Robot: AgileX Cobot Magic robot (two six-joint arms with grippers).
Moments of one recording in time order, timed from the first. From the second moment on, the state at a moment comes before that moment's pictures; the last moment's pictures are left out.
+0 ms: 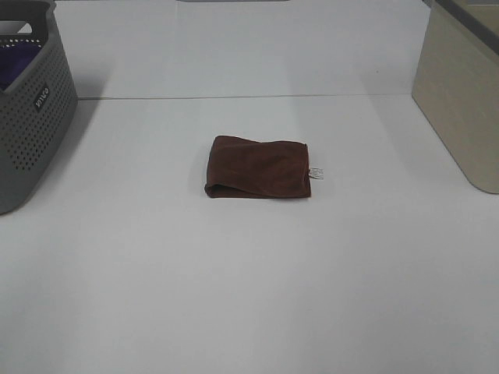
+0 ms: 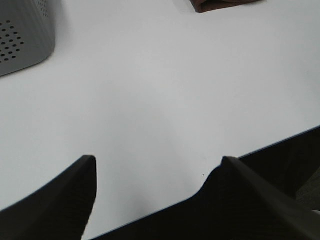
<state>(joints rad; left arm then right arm) -0.18 0.24 -0.51 -0.20 1.06 0.14 0.06 0.35 -0.51 0.13 1.07 -0.19</state>
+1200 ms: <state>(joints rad) -0.18 0.24 -0.51 -0.20 1.06 0.18 0.06 0.35 -0.51 0.11 1.07 -0.17</state>
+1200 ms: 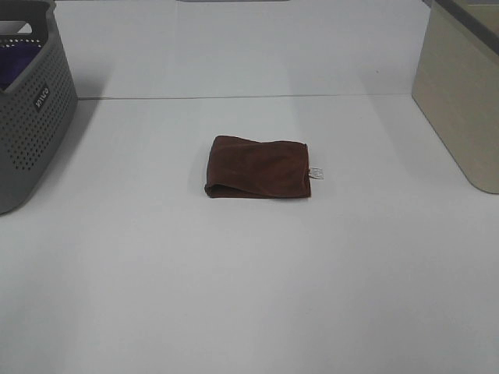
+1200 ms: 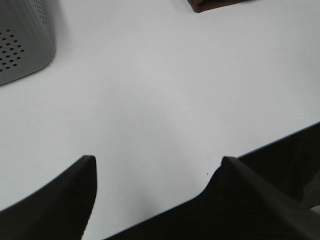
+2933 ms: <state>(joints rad) 0.02 0.00 -0.50 -0.20 1.06 0.18 0.06 -0.01 -0.51 0.14 1.07 -0.17</state>
